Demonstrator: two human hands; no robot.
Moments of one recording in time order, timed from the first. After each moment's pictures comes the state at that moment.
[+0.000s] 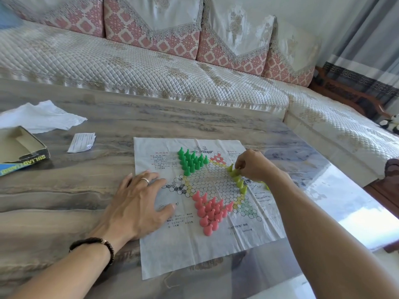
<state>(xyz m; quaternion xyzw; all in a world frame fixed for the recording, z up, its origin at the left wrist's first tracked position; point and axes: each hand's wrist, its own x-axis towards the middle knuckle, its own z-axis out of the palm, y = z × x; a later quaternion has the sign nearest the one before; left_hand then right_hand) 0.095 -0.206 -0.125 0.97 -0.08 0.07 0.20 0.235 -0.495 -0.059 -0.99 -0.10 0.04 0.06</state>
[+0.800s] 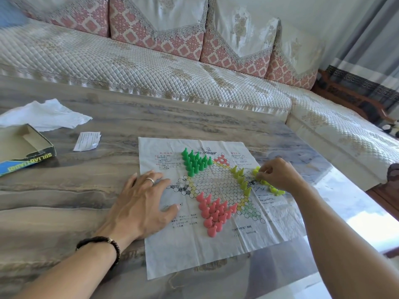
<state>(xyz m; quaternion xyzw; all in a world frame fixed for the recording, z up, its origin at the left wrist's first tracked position) 0.095 -0.206 -0.124 0.97 -0.09 0.08 0.20 0.226 -0.552 -0.063 -1.00 -0.02 -0.02 0.09</state>
